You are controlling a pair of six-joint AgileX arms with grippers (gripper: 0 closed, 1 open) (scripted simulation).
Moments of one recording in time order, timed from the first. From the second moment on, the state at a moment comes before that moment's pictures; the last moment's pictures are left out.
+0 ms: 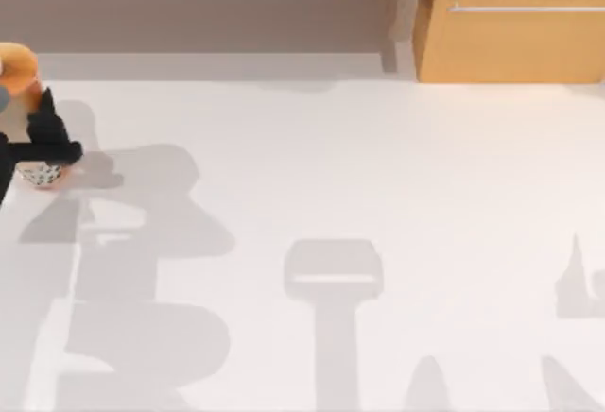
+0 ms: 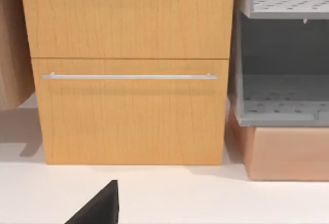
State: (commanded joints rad) left arm 0.07 1.94 0.46 1.38 0.11 0.02; right arm 0.00 0.00 0.00 0.00 0.00 0.00
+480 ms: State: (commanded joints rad) left arm 0.06 1.90 0.49 1.37 0.11 0.02; right arm 0.00 0.00 0.00 0.00 0.00 0.00
